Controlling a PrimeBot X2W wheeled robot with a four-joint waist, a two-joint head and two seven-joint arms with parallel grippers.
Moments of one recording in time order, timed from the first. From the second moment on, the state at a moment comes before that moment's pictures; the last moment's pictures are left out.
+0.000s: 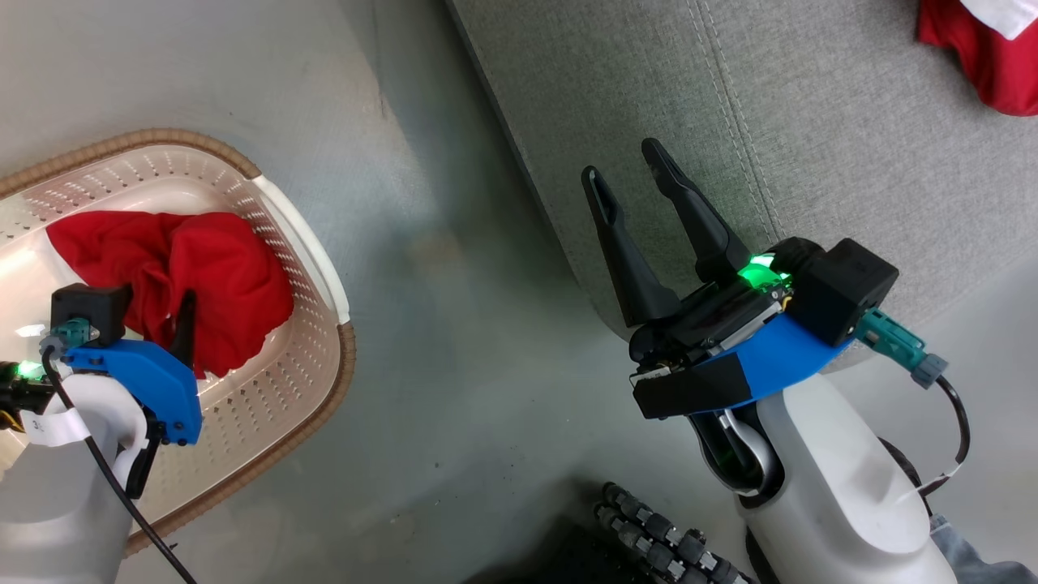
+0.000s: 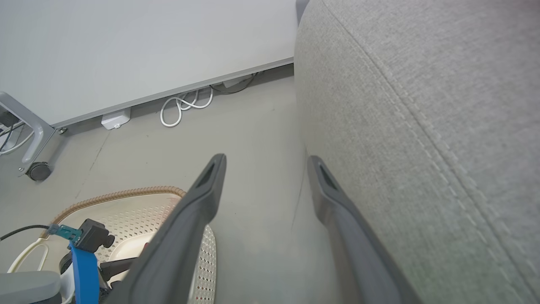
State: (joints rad) left arm -0.68 0.43 -0.52 1.01 -0.50 -0.13 -0.18; right arm -0.52 -0.05 0.40 0.17 0.44 0.13 -0.26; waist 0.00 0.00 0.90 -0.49
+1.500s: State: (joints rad) left arm -0.69 0.36 -0.64 1.11 -0.63 -0.13 -0.25; right arm -0.53 -0.05 0.39 0.20 0.41 0.13 -0.26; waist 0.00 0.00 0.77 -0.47
